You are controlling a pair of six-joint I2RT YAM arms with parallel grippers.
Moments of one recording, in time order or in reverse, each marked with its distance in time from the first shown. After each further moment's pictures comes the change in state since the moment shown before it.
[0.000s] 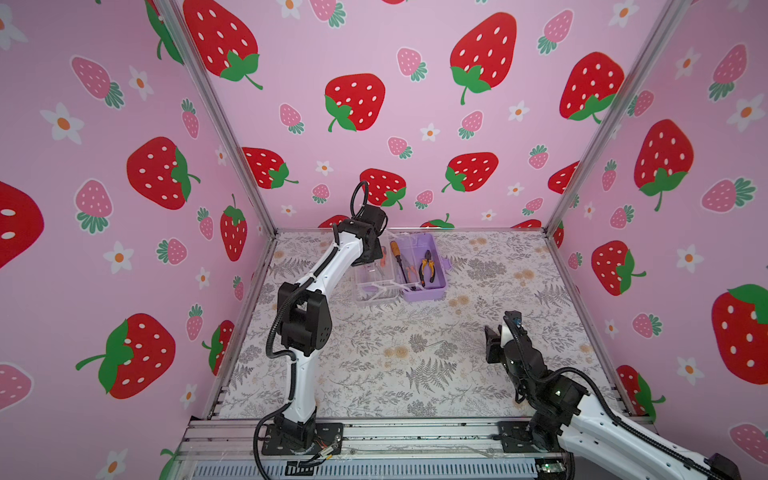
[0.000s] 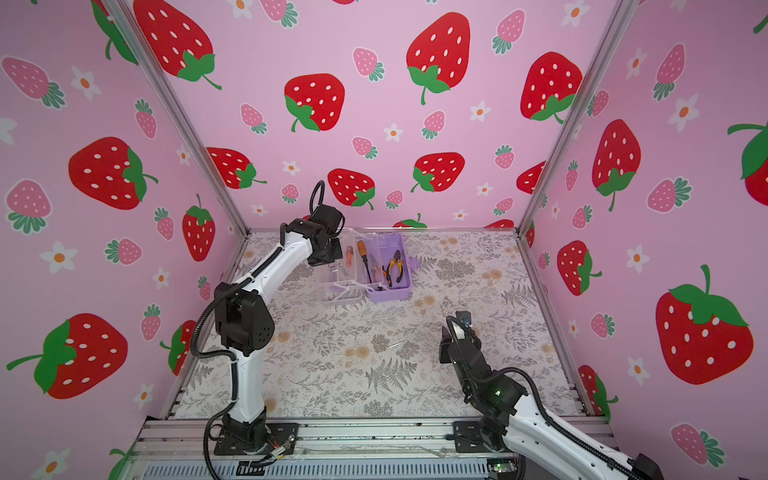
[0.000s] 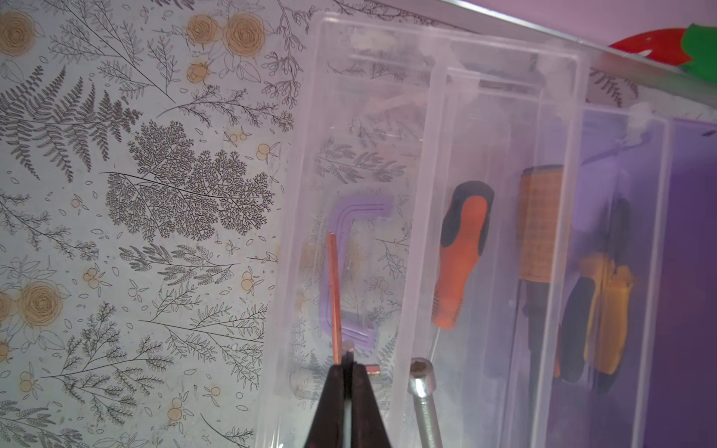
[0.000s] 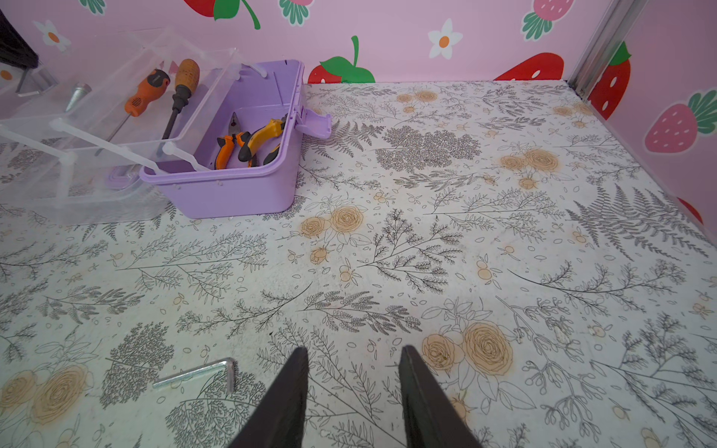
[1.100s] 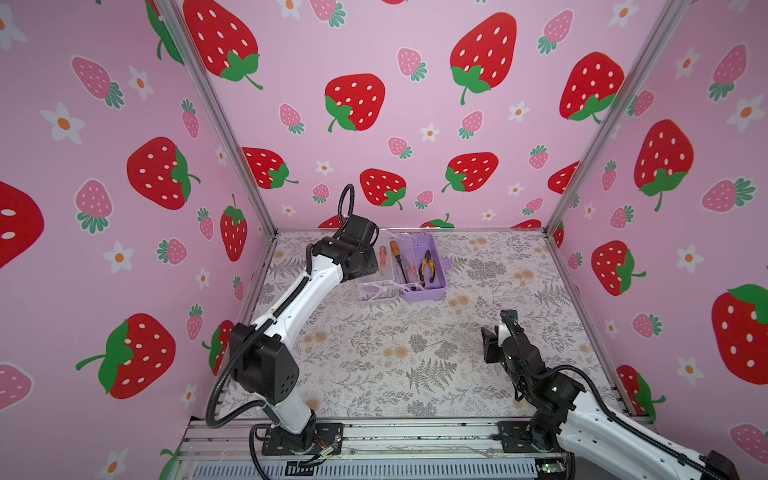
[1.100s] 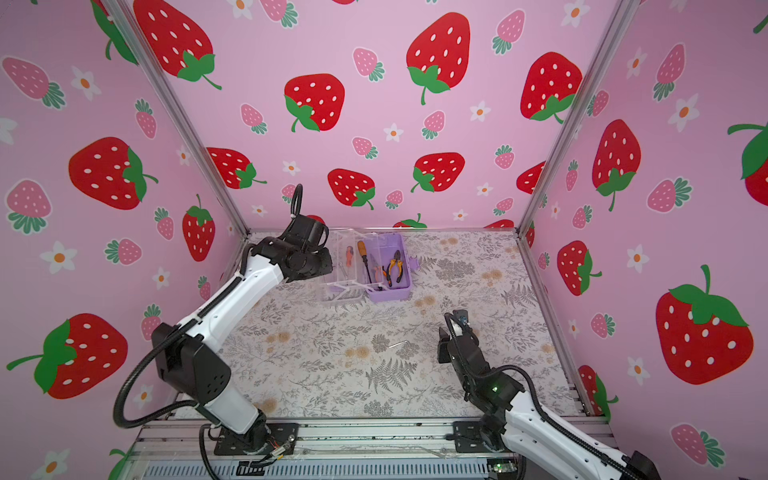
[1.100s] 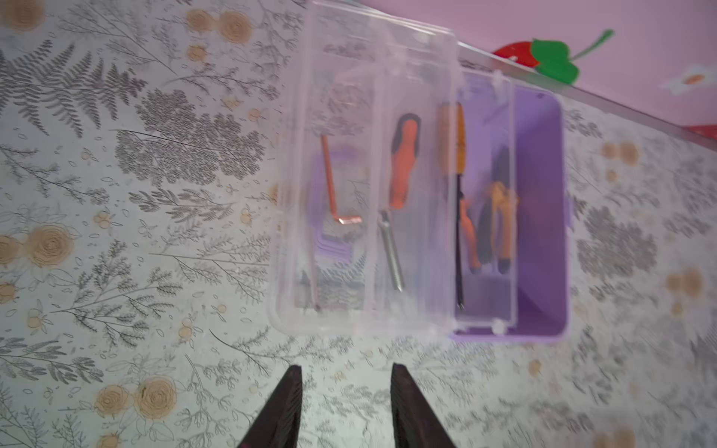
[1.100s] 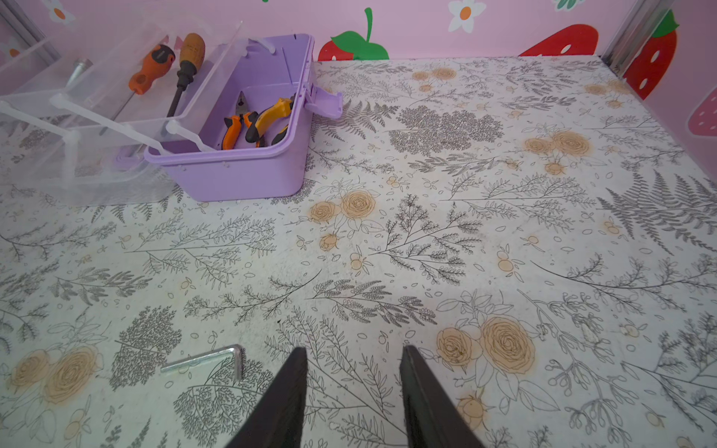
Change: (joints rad) left arm -0.100 -0.499 -0.439 0.129 0.097 -0.013; right arm -0.043 0.077 0.000 0.031 -0.126 -0.007
